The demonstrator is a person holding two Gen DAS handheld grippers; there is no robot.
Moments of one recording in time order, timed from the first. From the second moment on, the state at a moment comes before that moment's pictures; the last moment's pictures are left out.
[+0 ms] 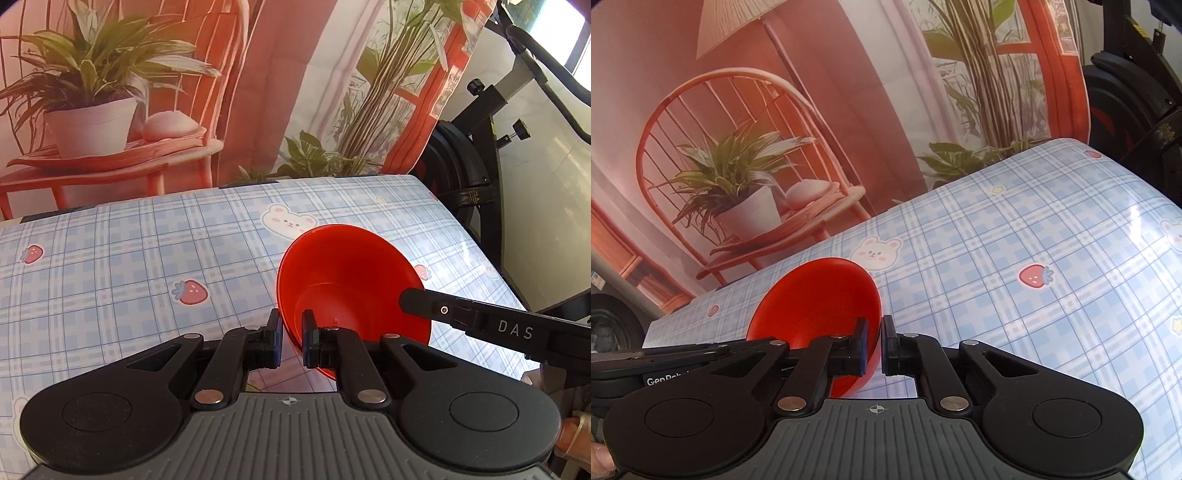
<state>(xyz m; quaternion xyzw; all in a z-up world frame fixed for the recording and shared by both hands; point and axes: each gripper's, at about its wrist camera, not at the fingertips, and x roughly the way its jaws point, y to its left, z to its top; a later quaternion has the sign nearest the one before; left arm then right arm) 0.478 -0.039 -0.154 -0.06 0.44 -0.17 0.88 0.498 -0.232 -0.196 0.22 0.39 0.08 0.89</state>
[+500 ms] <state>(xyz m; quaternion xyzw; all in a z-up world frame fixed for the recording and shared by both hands) 0.414 -0.043 -0.116 -0.05 0.41 -0.18 0.89 0.420 -0.229 -0.151 0.23 0.34 0.07 0.91</state>
